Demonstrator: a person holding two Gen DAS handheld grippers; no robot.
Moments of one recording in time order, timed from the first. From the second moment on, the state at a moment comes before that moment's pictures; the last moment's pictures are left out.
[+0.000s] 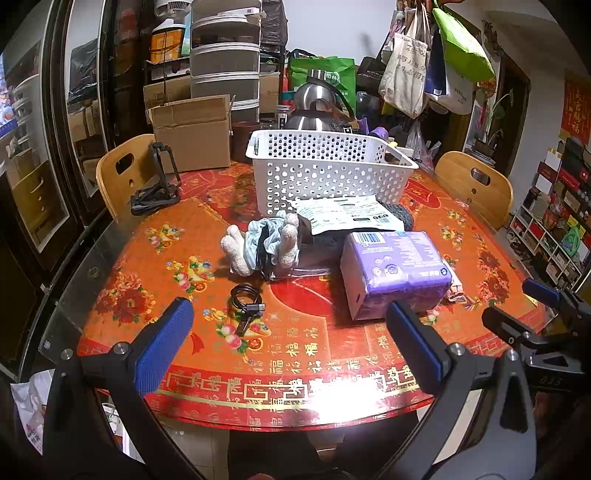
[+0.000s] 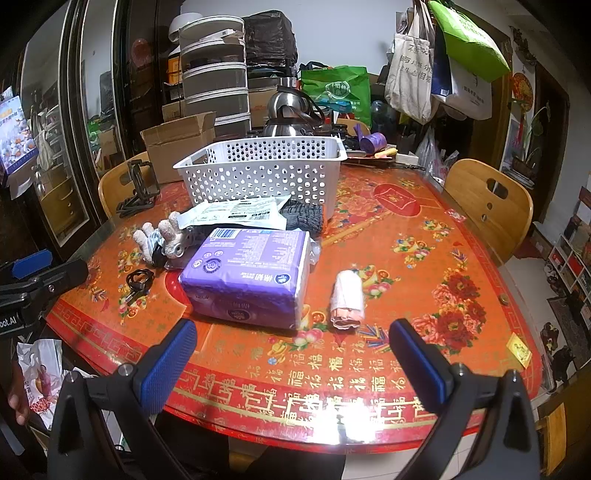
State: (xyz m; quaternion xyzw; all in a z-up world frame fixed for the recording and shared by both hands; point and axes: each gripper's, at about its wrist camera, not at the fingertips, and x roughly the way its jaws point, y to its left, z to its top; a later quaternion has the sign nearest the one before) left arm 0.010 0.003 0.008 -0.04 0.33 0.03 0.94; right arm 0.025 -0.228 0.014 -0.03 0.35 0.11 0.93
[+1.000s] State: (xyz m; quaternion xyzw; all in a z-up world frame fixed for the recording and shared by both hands) left arm 0.010 0.000 0.004 -0.03 0.30 0.03 0.95; right arm 0.027 -0.226 0.010 -0.04 0.35 0.11 0.93
